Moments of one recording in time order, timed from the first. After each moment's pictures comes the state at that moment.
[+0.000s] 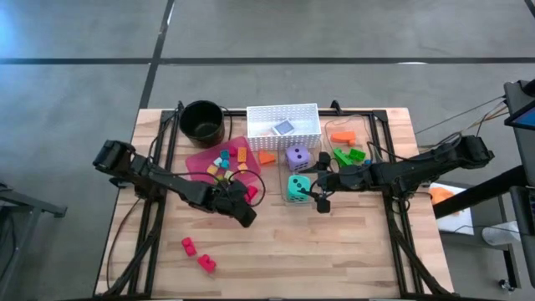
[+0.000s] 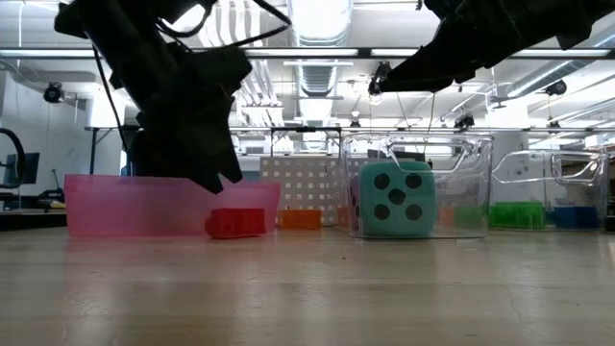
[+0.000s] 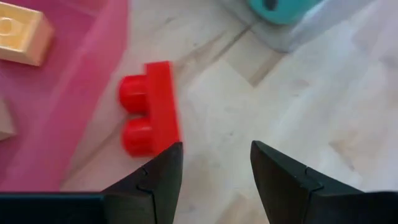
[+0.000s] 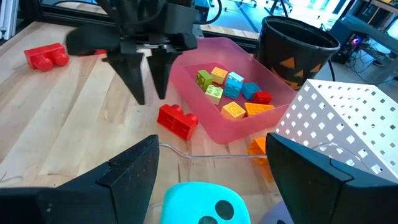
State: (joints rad) left arm -0.30 1.61 0.85 -0.30 -0.37 -1.00; right arm 0.16 1.18 0.57 0.24 0.29 -0.05
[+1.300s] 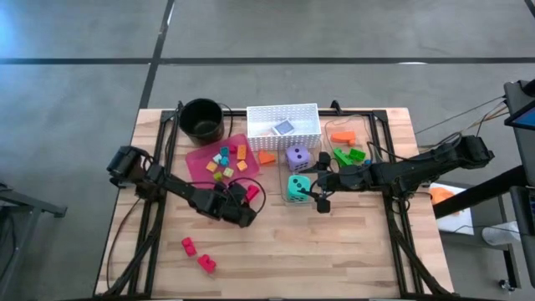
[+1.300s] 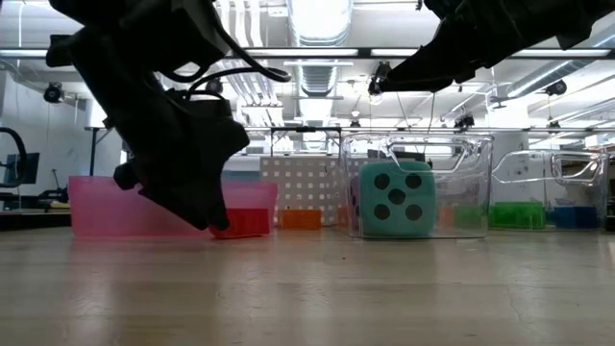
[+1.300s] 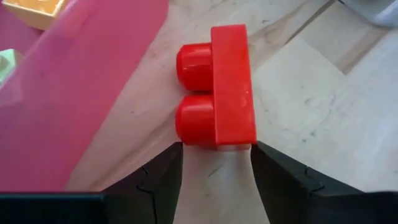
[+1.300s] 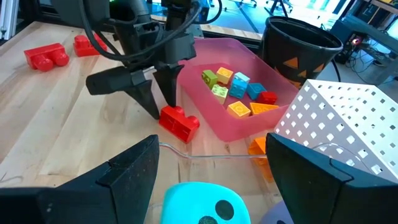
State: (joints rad) left arm -0.31 1.76 0.85 -0.33 -0.53 -1.08; right arm 0.16 1.18 0.57 0.24 0.29 -0.05
